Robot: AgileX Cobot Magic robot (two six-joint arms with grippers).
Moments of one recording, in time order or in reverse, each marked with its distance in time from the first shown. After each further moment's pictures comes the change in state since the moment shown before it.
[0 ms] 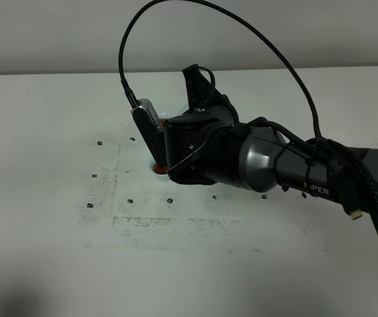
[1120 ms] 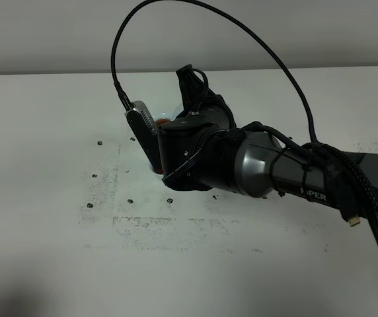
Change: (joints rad) left arm 0.000 0.000 0.000 0.000 0.000 0.000; right arm 0.022 0.000 0.000 -0.033 0.009 0.018
